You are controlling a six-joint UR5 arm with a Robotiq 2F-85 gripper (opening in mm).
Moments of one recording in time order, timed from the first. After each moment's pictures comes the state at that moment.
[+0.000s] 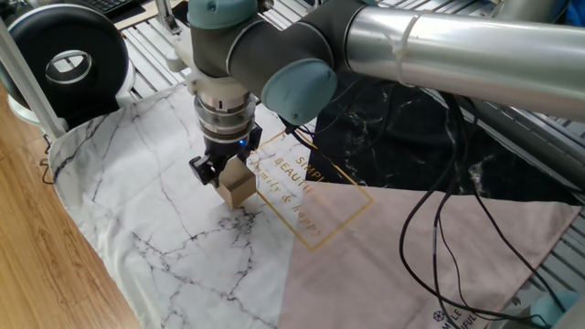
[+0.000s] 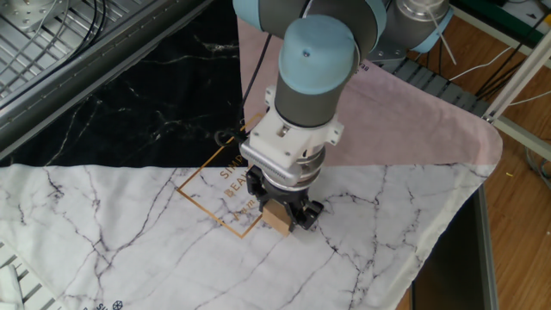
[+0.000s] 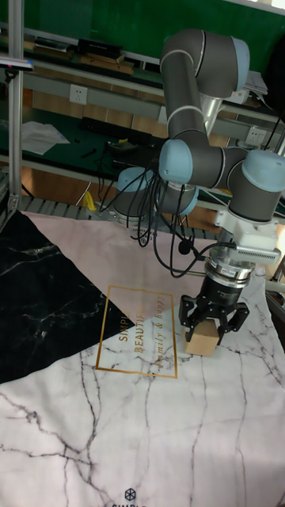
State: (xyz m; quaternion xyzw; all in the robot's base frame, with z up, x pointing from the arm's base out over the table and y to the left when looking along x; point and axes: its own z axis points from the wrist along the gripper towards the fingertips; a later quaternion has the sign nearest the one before) arm 0.556 0.180 0.053 -0.02 1.00 0.00 0.07
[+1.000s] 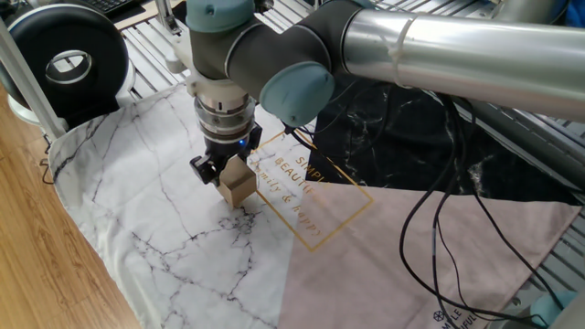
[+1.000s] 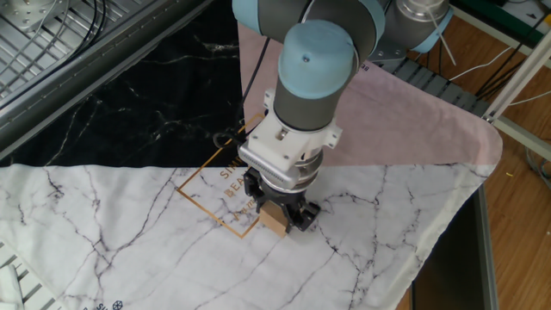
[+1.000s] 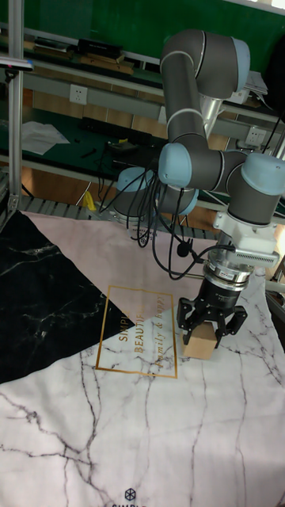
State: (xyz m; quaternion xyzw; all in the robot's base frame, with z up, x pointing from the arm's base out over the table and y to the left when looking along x) arm 0.564 0.177 0.050 -0.02 1.00 0.00 0.08
